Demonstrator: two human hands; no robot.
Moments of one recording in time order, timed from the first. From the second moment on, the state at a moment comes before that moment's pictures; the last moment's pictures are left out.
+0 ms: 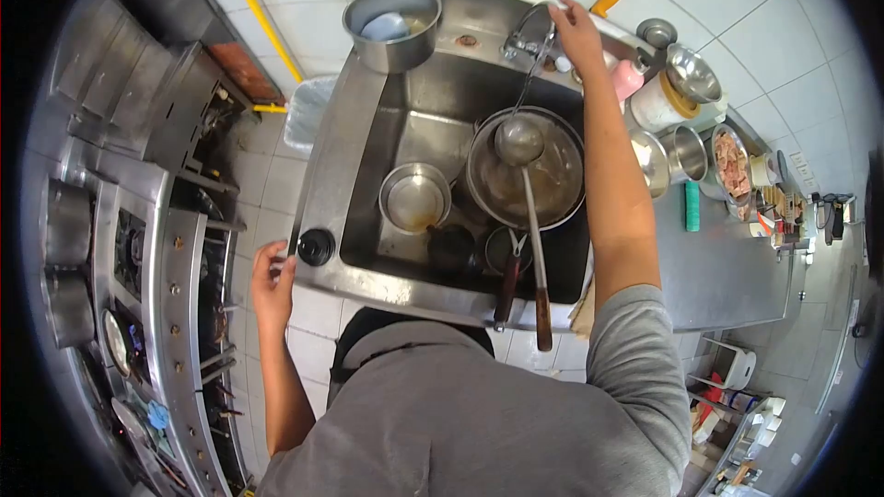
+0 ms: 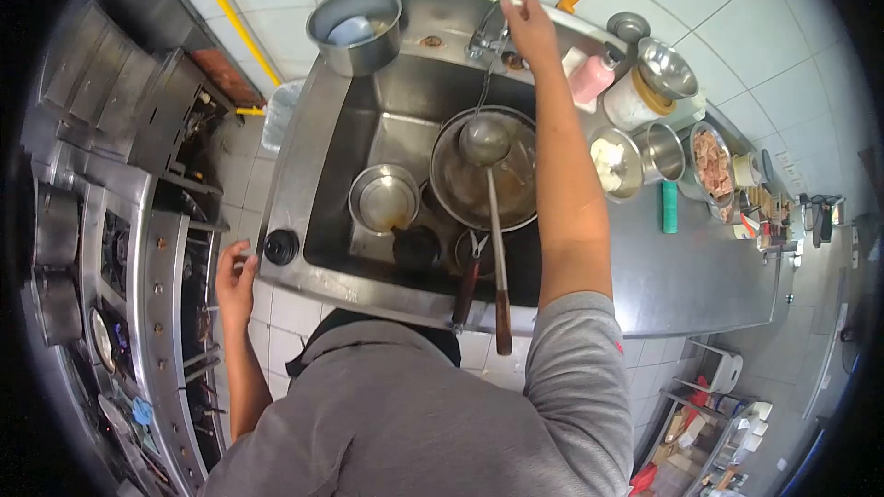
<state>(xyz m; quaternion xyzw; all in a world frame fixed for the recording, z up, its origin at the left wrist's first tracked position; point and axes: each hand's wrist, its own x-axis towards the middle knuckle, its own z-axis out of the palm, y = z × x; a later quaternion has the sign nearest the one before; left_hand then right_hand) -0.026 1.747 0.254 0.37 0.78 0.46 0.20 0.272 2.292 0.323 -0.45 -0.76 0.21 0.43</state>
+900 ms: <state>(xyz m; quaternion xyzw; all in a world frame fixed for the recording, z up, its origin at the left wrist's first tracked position) 0.003 1.842 0.223 0.69 0.46 0.43 0.36 0.201 1.886 0.207 -0.40 -0.46 0.74 0.28</state>
